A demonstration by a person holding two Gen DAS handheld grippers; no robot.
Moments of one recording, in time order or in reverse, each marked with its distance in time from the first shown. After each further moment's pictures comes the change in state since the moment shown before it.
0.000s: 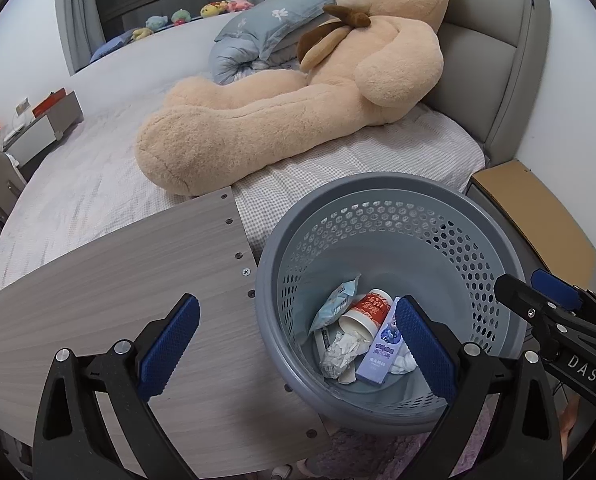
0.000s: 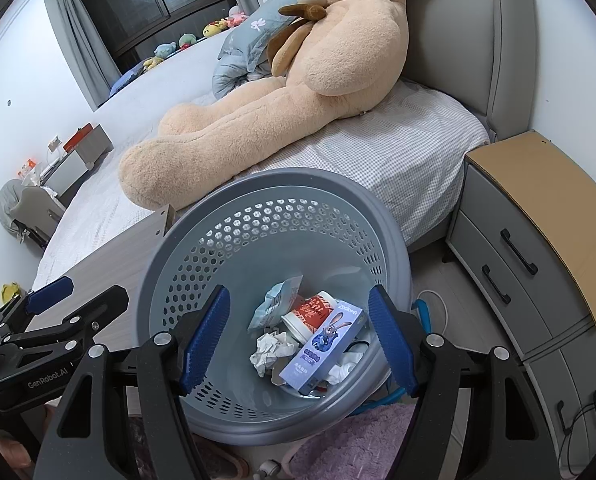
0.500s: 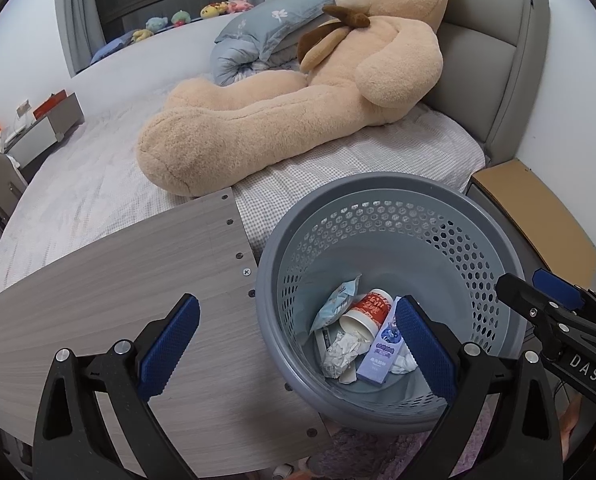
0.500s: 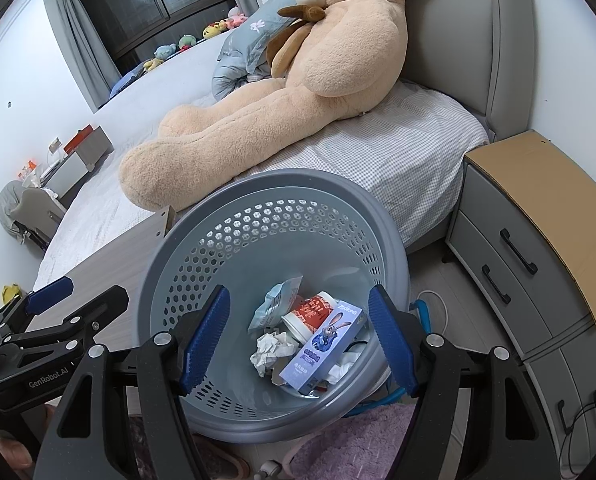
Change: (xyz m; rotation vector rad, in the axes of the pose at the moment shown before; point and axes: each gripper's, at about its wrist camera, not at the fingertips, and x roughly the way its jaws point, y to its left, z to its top) left arm 0.000 -0.001 -0.002 0.003 0.001 0.005; right arm 0.000 -0.001 0.000 0.000 0.001 0.000
